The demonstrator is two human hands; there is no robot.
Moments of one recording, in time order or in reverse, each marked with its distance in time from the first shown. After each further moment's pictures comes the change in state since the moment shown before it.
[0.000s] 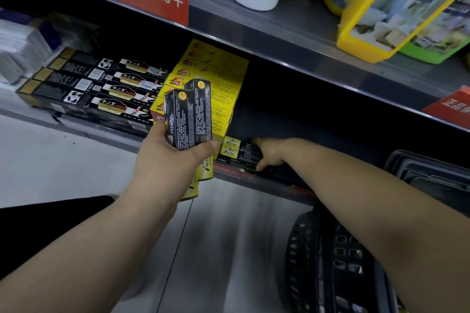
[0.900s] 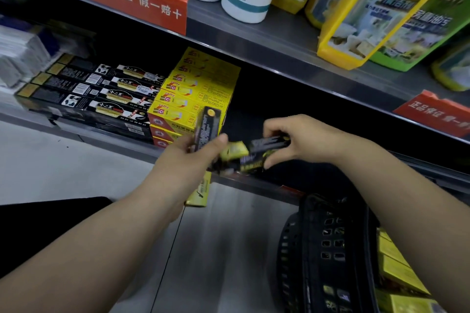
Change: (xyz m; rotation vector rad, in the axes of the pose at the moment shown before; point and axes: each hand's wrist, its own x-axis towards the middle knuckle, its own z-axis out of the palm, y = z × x) left_hand -0.016 0.011 0.010 -0.045 -0.226 -0.165; right_hand -0.155 -0.007 -0.053 0.113 0.399 -0.393
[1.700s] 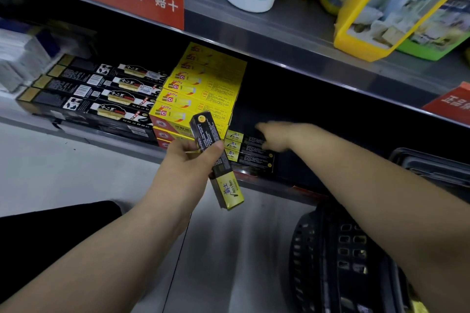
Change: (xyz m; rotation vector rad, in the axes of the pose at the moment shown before) left_hand 0.010 -0.006 0.004 0.004 0.139 -0.032; right_hand 0.104 0.053 0.058 -0.297 -0.329 0.350
